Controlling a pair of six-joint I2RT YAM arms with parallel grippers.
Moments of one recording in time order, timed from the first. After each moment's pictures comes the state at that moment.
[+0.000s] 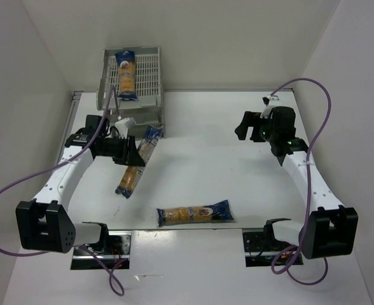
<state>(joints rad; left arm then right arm) -0.06 1.29 1.05 -0.85 0.74 0.07 0.07 1.19 0.94 -0.27 -0.23 0.20</state>
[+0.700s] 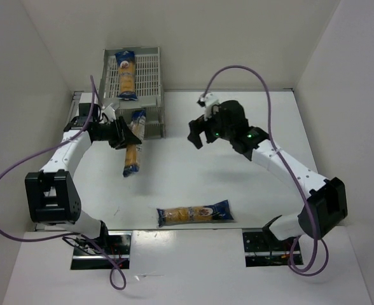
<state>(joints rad) 0.08 1.50 1.15 -0.61 0.77 -0.33 0.51 1.39 1.18 -0.25 -0.20 -0.02</state>
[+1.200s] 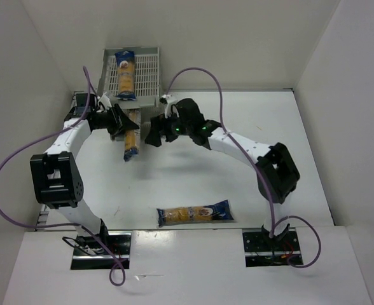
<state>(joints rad) 0.13 1.69 1.31 -0.48 0.80 -0.46 0.72 1.84 1.46 -0.06 -0.38 0.33</state>
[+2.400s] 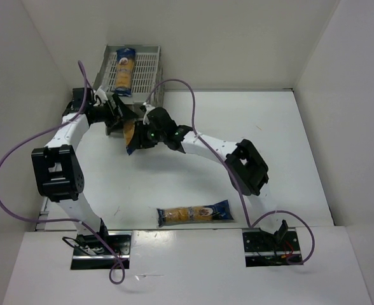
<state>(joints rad) 0.15 1.80 1.43 -0.43 0.81 -0.51 0.86 2.17 1.76 -0.06 -0.27 0.64</state>
